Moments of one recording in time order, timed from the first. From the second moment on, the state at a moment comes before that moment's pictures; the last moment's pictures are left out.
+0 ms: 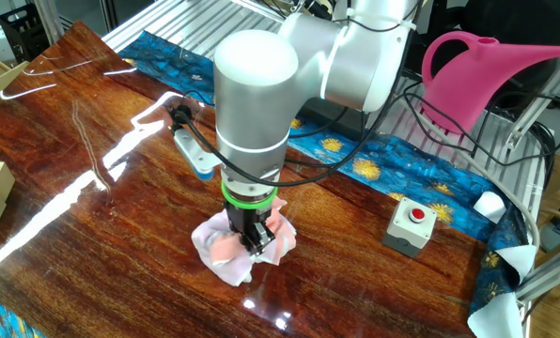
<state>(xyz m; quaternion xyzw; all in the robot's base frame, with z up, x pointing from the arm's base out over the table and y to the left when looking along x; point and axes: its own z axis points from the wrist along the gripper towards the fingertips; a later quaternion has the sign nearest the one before) 0.571 0.056 0.018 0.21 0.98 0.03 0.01</state>
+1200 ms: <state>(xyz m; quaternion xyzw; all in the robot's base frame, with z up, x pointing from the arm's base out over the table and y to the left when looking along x) 0.572 0.057 0.017 0.07 1.00 0.02 -0.01</state>
